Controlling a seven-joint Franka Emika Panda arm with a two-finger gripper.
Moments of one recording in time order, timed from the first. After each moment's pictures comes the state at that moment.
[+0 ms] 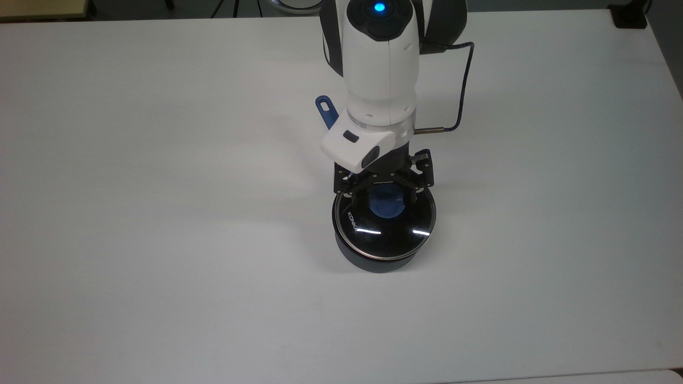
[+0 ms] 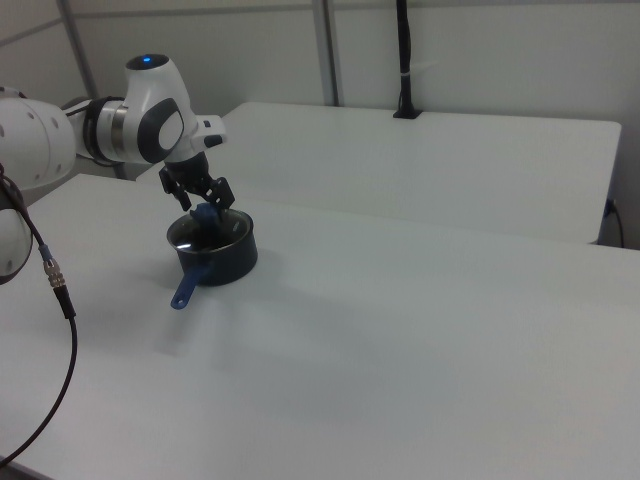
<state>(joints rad) 0.20 0.53 0.05 -1.41 0.02 2.17 0.18</state>
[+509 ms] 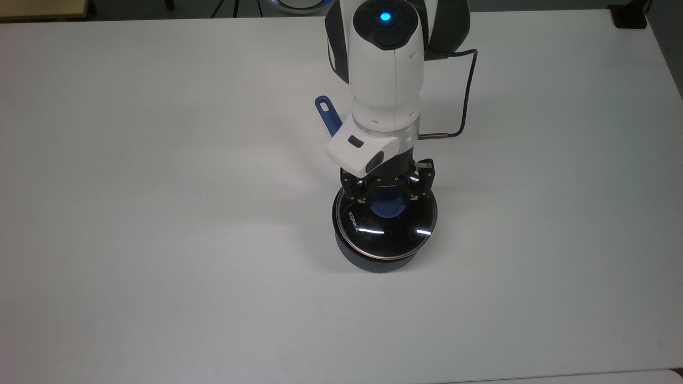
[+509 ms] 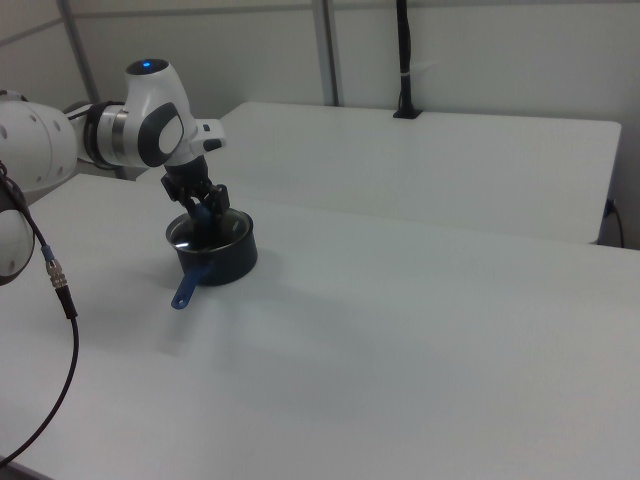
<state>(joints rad) 0.21 0.55 0.05 -1.41 0.02 2.19 0.19</state>
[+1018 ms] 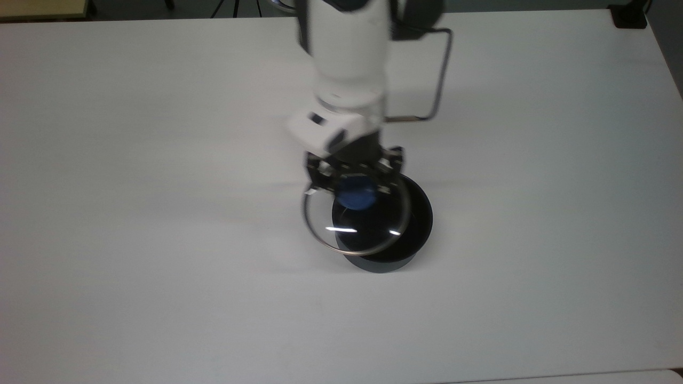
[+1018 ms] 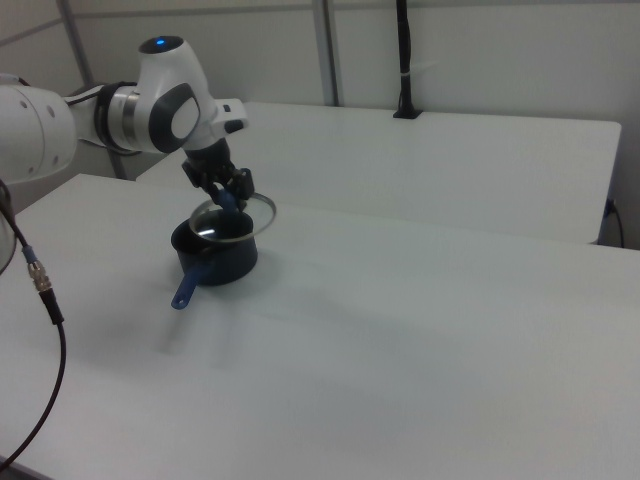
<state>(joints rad) 0.13 0.45 0.04 -1.46 0.01 2.19 0.13</state>
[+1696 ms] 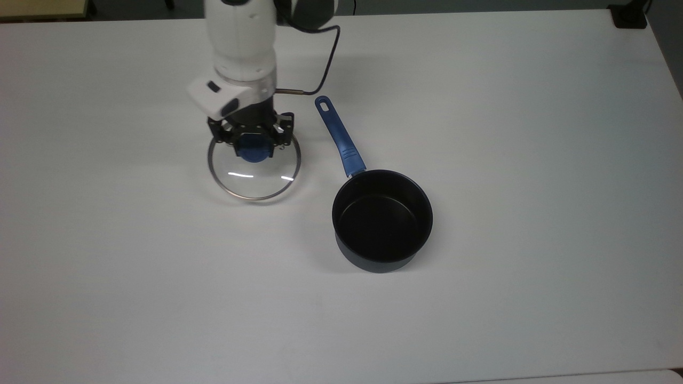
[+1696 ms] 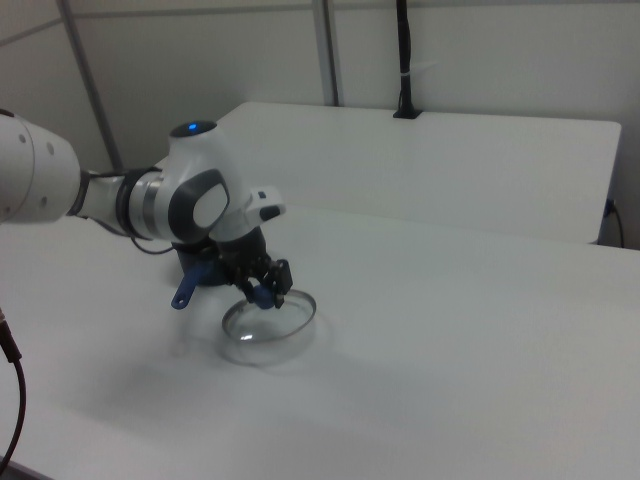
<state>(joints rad) -0.07 0.21 0.04 -2.02 -0.13 2.36 0.00</state>
